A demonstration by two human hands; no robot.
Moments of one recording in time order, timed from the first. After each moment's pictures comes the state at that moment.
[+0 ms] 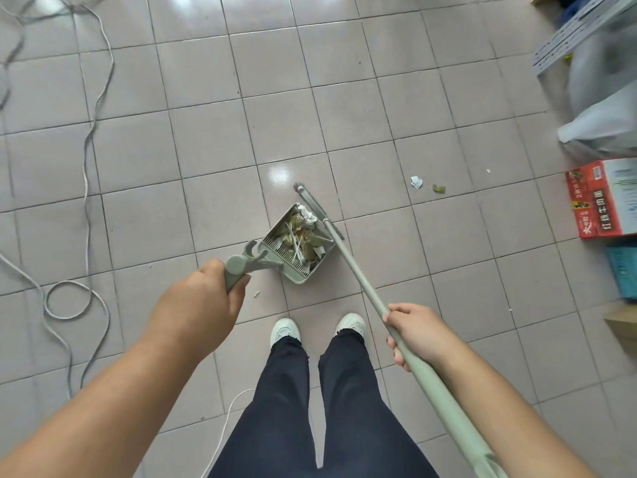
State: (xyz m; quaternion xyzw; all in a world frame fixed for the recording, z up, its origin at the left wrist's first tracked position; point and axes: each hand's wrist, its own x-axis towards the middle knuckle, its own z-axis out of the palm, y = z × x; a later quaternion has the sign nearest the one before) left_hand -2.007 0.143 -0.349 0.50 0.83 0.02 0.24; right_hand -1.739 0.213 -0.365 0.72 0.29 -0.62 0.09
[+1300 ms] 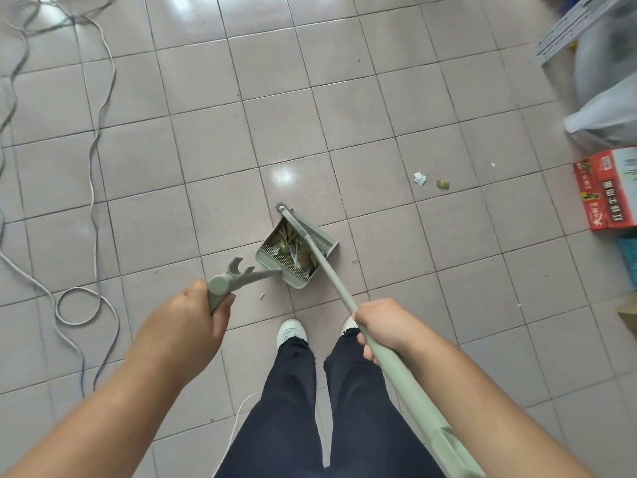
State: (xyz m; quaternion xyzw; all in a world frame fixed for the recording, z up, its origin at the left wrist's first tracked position) left_hand -2.018 0.123 -0.342 0.46 0.84 -0.01 0.27; right_hand -1.783 0.216 -0.365 0.68 0.29 -0.66 0.15
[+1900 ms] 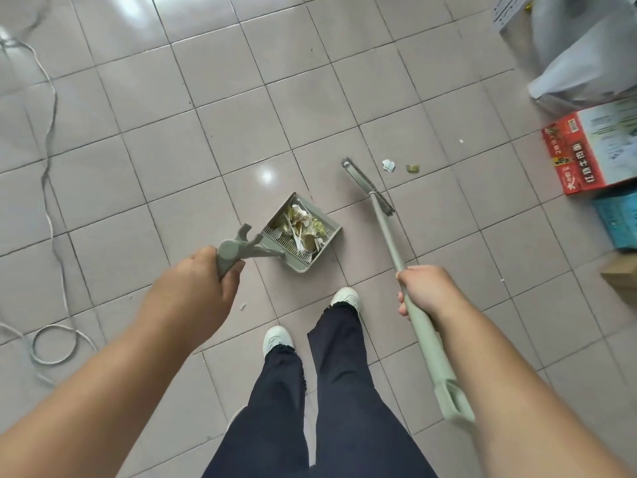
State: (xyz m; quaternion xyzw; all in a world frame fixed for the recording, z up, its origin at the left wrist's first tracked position) left_hand -1.955 0.224 -0.344 0.55 0.80 -0.02 0.26; right_hand -1.672 0.288 -0.395 0.79 0.25 -0.56 -0.01
